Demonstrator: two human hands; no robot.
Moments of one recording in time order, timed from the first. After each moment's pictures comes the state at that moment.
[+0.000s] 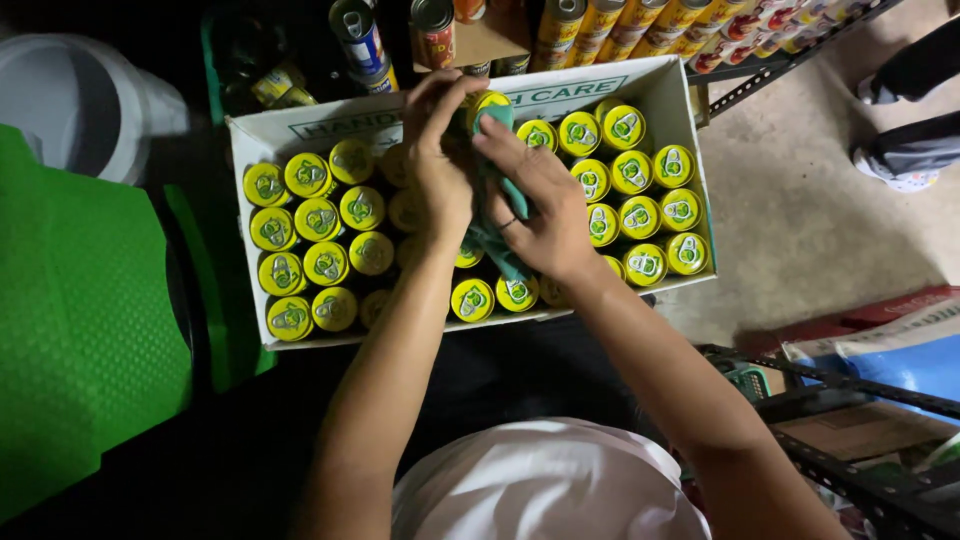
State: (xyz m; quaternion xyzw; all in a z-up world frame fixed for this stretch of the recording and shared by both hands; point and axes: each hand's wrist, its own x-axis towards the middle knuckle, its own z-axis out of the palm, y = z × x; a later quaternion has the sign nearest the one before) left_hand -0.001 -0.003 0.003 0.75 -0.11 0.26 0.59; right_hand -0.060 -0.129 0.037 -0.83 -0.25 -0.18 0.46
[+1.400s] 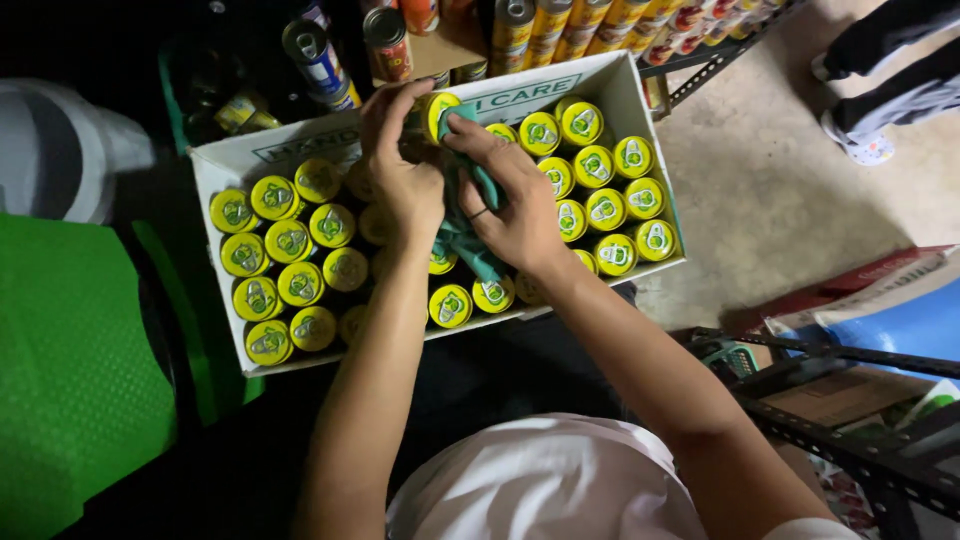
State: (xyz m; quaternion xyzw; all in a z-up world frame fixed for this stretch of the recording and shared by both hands) left_hand 0.000 -0.002 0.011 0.77 -0.14 0.29 0.54; right_hand -0.057 -0.128 0.043 -0.82 -0.19 -0.21 0.49
